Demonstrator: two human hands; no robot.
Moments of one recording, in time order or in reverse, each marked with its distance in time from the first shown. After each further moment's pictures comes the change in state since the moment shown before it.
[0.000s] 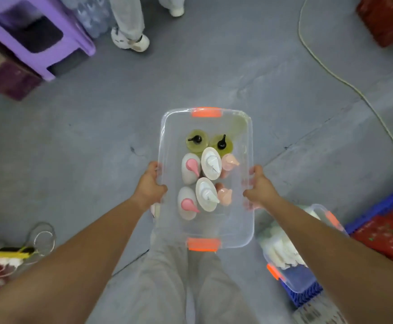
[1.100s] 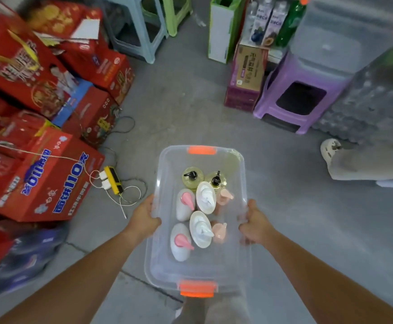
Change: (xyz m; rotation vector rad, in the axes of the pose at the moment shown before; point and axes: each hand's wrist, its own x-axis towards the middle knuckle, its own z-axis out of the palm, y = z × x) left_hand -0.099 -0.272 -0.430 -0.695 0.677 -0.250; right_hand -0.058 -0.478 0.421 -0.747 -0.449 -0.473
